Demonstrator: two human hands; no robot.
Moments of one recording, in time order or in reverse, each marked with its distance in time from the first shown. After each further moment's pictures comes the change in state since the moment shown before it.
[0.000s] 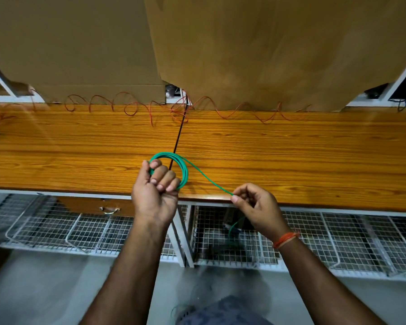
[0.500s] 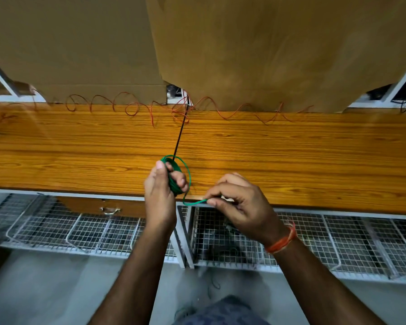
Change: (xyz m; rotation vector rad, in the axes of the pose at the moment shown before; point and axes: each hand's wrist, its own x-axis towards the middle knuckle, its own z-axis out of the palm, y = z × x) left_hand -0.009 -0.021 -0.002 0.689 0.030 0.319; right_hand 0.001 -0.080 0.013 -0.256 -0.159 -0.530
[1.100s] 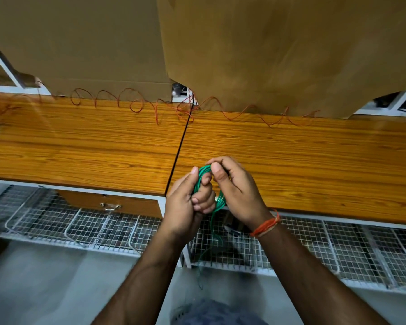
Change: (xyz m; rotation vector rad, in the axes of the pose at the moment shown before) left_hand -0.021 -0.004 0.017 -0.355 -0.418 -0.335; right_hand 0.035 0.009 0.023 0.171 0.172 0.250
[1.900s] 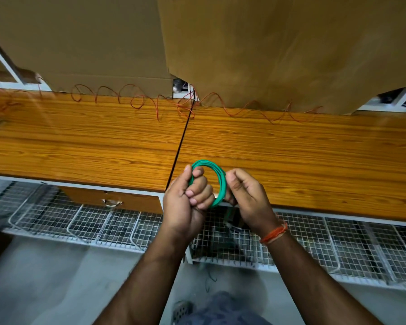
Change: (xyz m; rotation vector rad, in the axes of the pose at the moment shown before) left_hand -0.001 0.000 0.002 -0.286 0.126 -0.034; right_hand -0.029 0.022 -0.010 0.250 -0.050 0.141
